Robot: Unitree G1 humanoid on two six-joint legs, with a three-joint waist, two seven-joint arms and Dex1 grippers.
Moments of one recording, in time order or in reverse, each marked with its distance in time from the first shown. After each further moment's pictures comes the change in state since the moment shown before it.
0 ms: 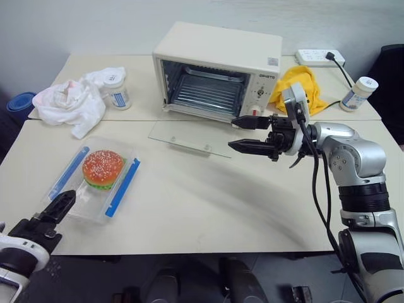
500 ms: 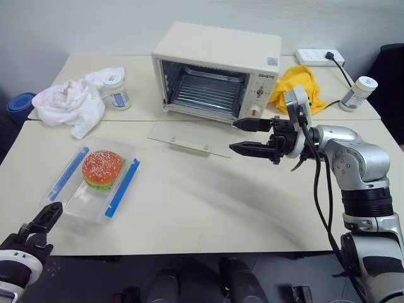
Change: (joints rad) left arm 0.147 0.047 -0.087 0.001 -0.006 -0.237 0.026; right arm 0.029 -0.008 -0.014 -0.046 0.025 0.023 -0.021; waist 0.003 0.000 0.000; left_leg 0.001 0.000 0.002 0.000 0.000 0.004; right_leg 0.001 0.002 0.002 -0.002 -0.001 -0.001
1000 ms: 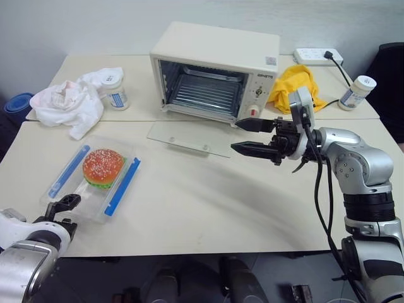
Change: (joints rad) left arm -0.403 -0.022 -0.213 0.051 -0.004 -0.104 0.555; right arm 0.042 0.000 -0.029 -0.050 0.019 0.008 -0.042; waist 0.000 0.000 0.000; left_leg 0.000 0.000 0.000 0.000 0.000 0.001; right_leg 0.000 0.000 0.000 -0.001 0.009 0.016
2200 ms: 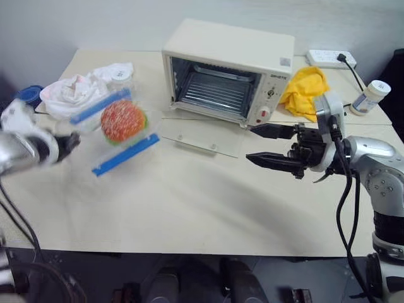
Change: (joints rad) left arm -1.142 0.468 -0.267 1.103 0.102 0.941 -0.322; right arm 0.185 -0.139 -0.132 -0.268 0.156 0.104 -0.099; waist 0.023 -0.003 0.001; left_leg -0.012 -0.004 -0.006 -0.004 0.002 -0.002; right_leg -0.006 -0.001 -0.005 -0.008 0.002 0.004
